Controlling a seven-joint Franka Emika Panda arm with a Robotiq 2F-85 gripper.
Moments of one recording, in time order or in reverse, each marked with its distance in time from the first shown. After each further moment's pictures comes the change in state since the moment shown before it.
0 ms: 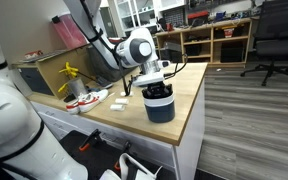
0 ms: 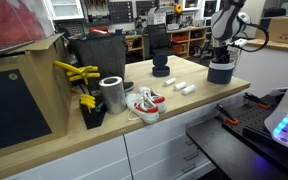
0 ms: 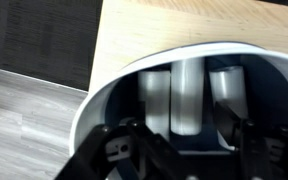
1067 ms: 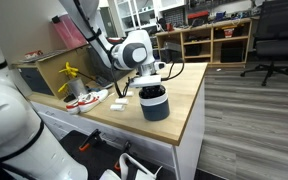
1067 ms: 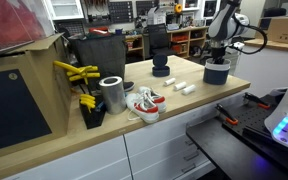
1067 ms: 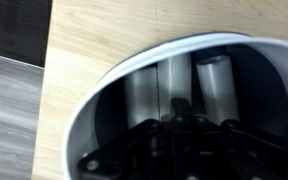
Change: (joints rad) arm -0.023 -0.013 0.066 -0.049 0.207 0.088 -0.192
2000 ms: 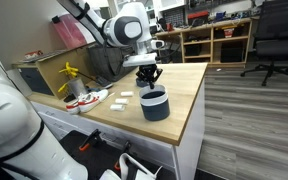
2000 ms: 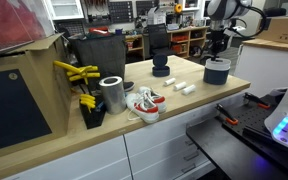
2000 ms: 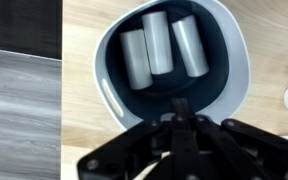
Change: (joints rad) arm 0.025 -0.193 0.003 0.042 0.124 -0.177 0.008
